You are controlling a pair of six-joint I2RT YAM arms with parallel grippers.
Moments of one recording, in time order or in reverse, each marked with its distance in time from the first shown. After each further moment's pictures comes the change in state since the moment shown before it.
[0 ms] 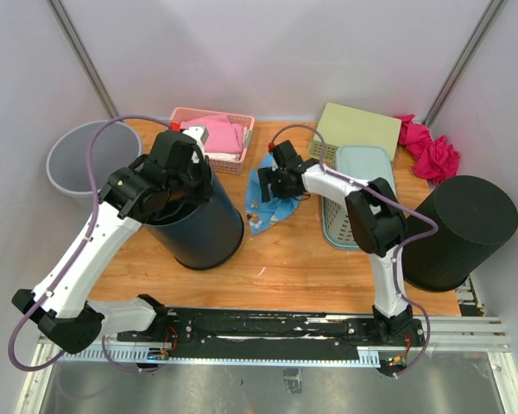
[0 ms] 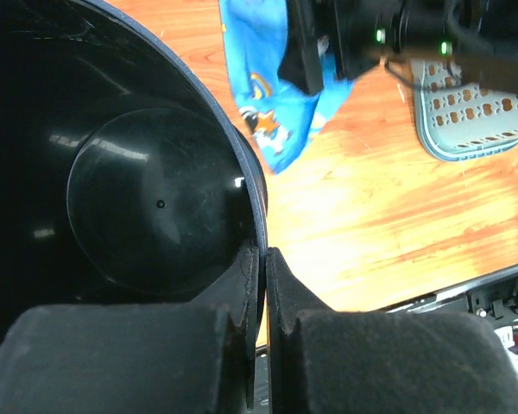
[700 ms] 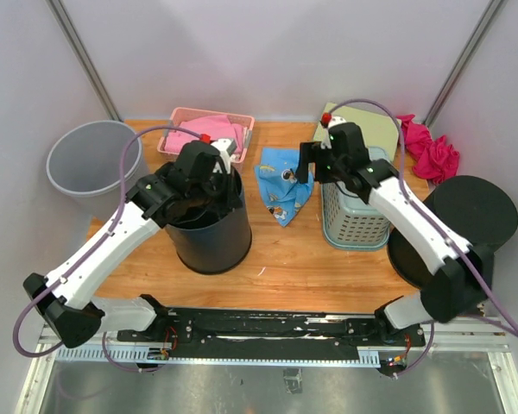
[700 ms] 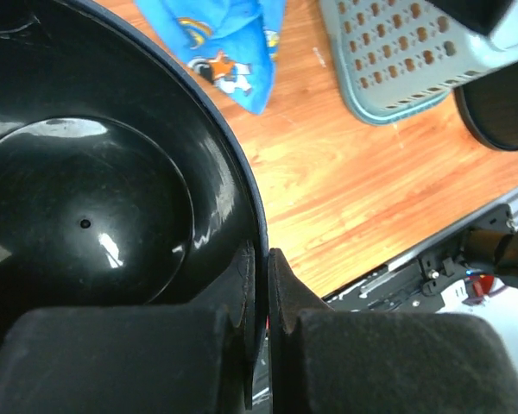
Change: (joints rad) left arm -0.080 0.014 -0.145 0.174 0.161 -0.040; right arm -0.133 -0.569 -0.129 -0.098 0.085 -0.026
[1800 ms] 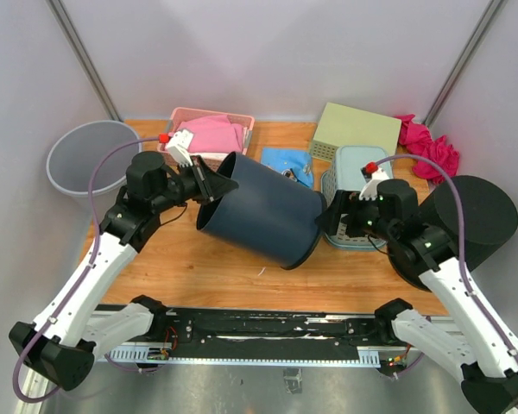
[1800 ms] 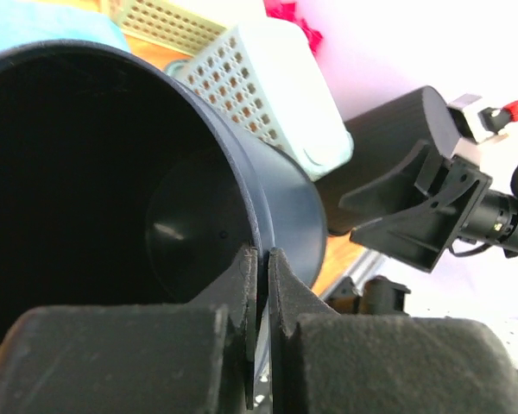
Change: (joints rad) left arm 0.245 -0.215 -0.323 0.560 0.390 -0.221; right arm -0.012 -0.689 -0.386 -0.195 -0.162 0.153
